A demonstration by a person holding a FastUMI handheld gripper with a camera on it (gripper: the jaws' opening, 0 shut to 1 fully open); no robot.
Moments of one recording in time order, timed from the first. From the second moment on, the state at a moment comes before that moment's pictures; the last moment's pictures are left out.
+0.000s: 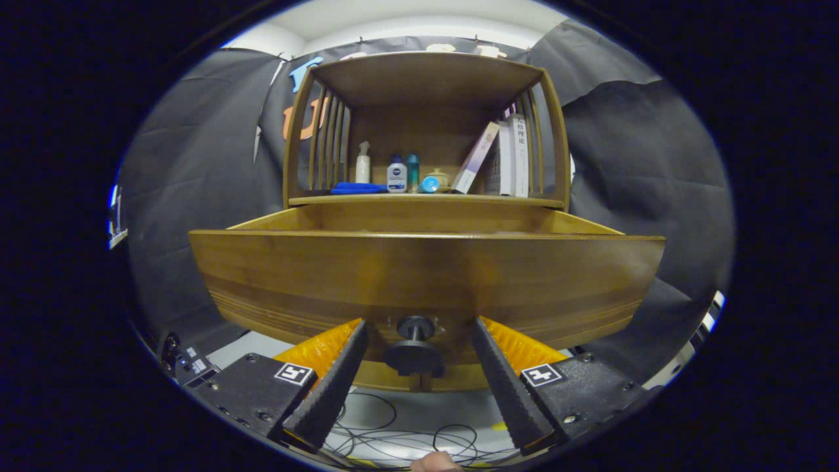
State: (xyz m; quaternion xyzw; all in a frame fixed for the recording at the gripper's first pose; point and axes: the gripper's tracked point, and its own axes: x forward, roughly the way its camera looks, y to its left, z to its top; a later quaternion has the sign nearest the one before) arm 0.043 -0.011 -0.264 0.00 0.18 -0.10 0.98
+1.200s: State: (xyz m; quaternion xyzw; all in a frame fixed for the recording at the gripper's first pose) arm 0.123 -0.024 -0.261 -0.01 0.19 -0.10 0.98
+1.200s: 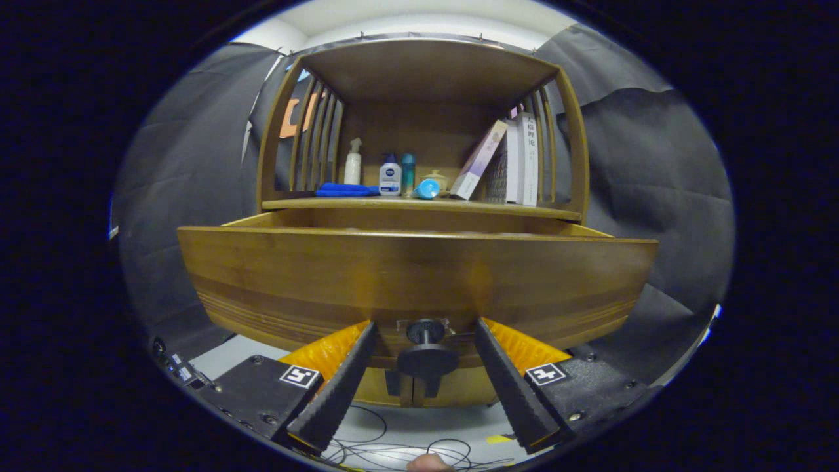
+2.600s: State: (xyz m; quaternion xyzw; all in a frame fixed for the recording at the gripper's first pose) arm 0.195 -0.038 -0.211 -0.05 0.17 -0.09 0.98
